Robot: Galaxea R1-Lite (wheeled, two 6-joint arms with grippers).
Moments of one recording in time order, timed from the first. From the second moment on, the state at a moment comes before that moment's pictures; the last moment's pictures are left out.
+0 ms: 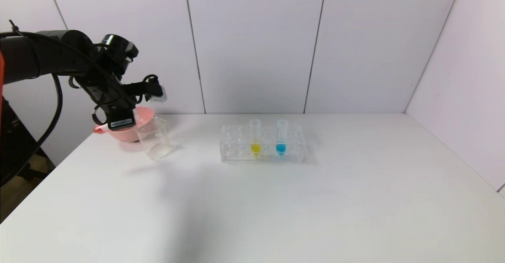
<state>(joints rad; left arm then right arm) -0.06 2.10 -2.01 0.84 0.25 1.08 0.00 0.00 0.00 0.00 -0.04 0.09</state>
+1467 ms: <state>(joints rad) -0.15 2.14 -2.02 0.85 0.60 1.10 0.00 0.00 0.00 0.00 -0.04 0.09</state>
